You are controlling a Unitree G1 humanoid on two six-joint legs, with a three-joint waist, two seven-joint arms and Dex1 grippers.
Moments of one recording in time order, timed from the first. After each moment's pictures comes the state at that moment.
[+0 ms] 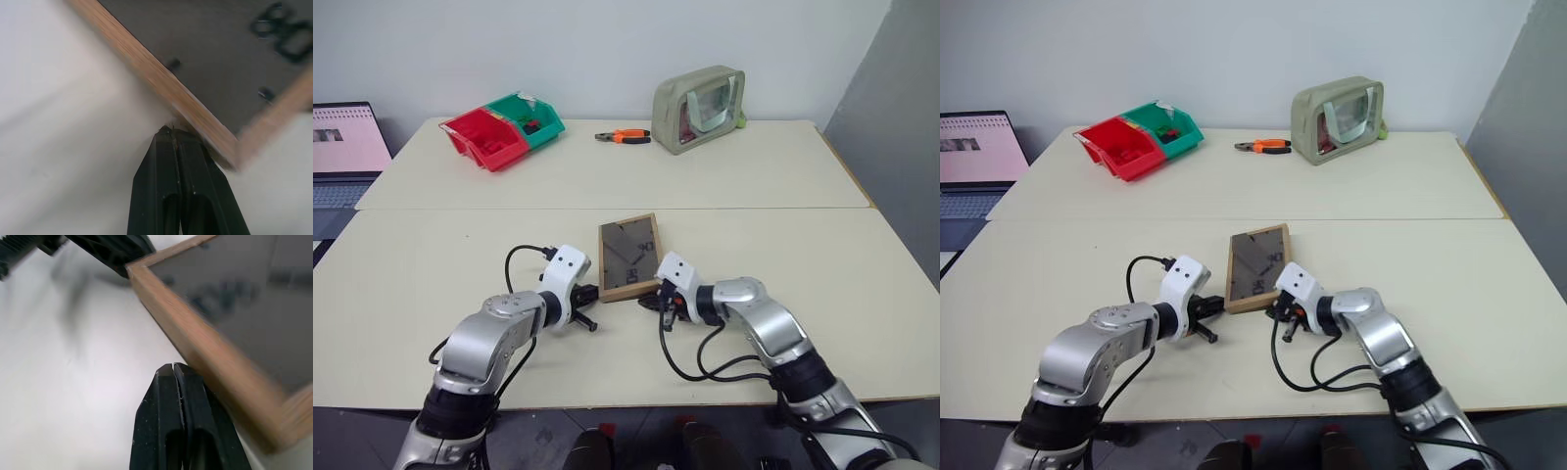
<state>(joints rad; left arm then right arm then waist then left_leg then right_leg) -0.30 0.54 -0.06 -0.40 -0.33 1.13 -0.51 -0.50 -0.31 0.35 -0.08 0.03 0.70 0.90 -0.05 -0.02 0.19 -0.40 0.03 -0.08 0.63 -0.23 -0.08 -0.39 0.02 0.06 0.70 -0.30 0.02</state>
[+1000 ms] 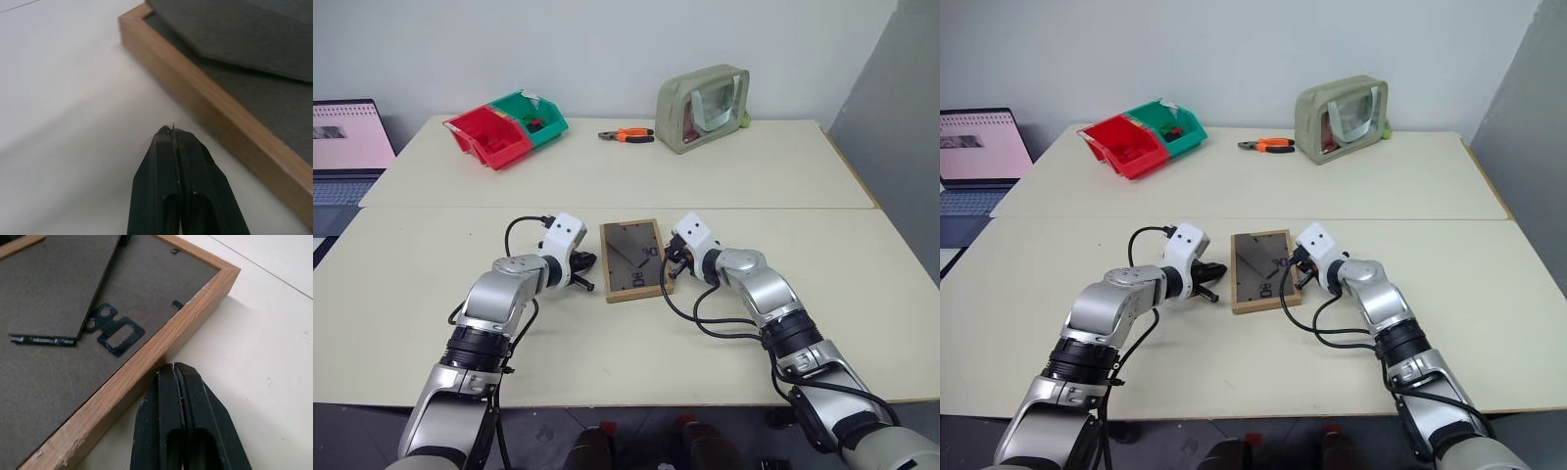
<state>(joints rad) -0.58 0.52 -0.13 0.06 -0.23 0.86 -0.59 -0.72 -0.23 0.26 0.34 -0.02 0.49 0.61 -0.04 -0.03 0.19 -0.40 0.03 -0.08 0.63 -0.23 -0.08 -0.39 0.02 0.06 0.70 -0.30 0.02</state>
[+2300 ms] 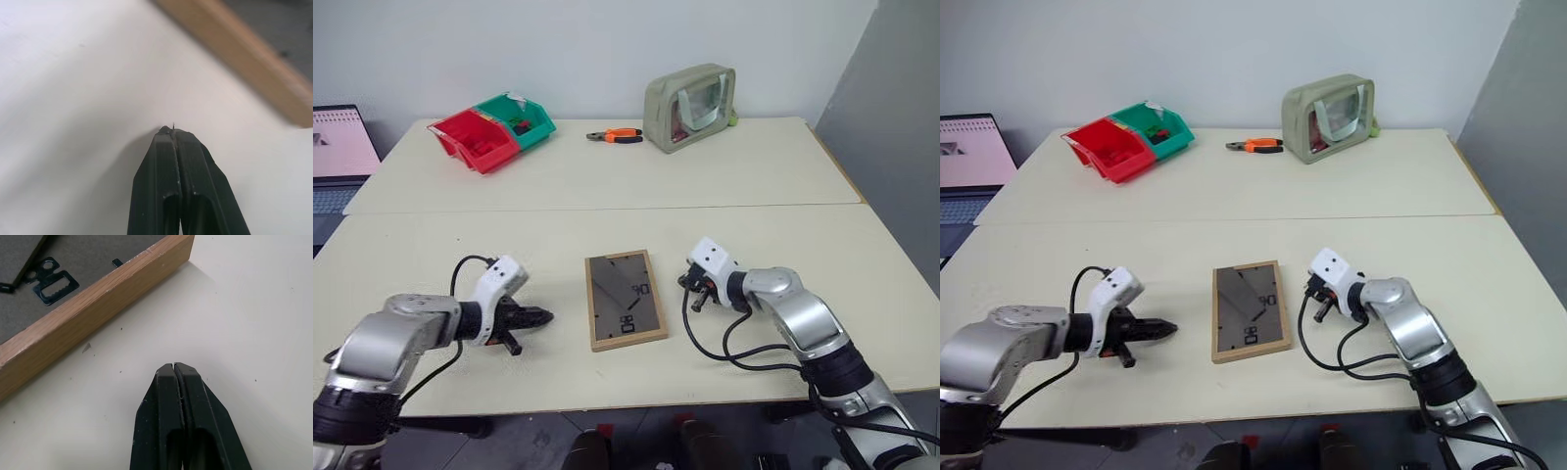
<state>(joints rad) -0.22 0.91 0.17 -0.19 -0.58 1.12 -1.02 -0.54 -0.42 0.31 -0.07 0.03 0.73 0.74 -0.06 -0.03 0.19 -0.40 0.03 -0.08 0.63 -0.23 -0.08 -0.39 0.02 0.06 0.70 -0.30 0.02</state>
